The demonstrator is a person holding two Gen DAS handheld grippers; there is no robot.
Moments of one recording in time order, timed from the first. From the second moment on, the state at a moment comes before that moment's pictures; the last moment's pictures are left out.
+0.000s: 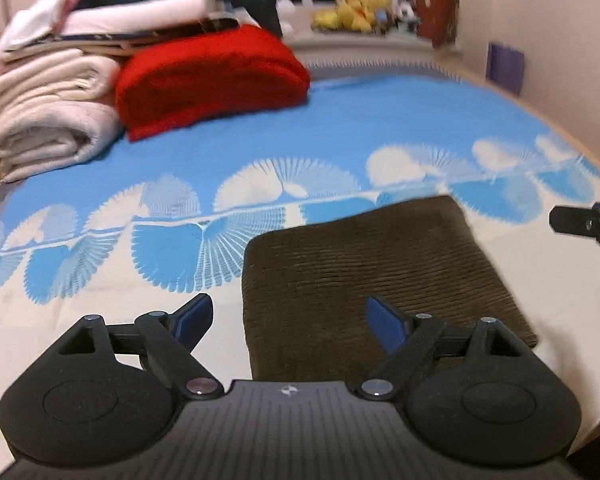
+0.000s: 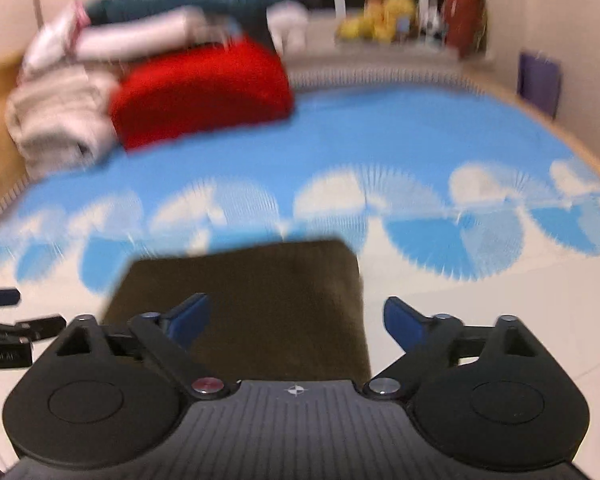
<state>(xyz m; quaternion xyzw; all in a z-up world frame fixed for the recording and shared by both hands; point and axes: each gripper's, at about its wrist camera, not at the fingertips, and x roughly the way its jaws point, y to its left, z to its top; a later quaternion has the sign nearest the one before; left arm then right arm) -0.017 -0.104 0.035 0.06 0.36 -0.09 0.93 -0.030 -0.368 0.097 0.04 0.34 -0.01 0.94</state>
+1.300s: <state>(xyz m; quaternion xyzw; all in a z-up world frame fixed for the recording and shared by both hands) -0.076 -0.102 -0.045 0.00 0.42 -0.07 0.90 -0.112 -0.329 0.025 0.01 0.39 -0.05 0.92</state>
